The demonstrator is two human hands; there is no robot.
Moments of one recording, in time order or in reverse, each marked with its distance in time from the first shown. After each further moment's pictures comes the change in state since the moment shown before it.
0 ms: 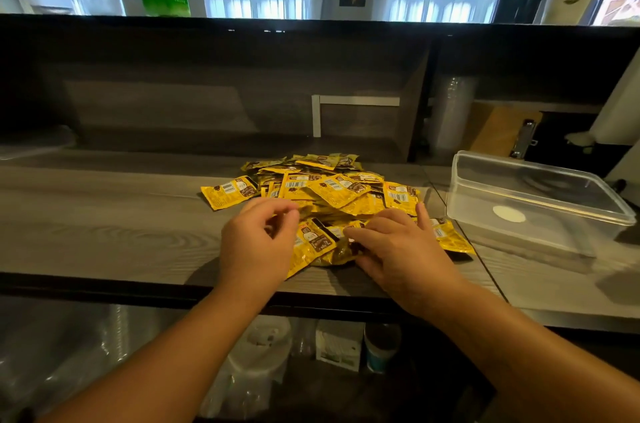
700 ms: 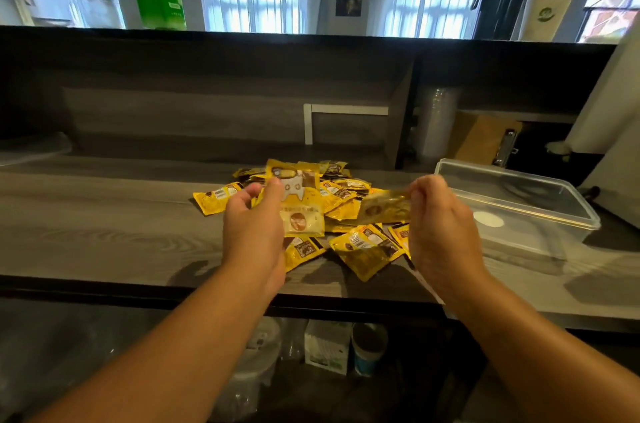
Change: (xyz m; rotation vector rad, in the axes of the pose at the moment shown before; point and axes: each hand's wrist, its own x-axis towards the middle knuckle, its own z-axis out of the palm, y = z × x) left_hand 0.016 0.062 0.011 -0.747 0.191 -0.750; right_hand -0.008 0.032 -0.019 0.358 0.640 0.345
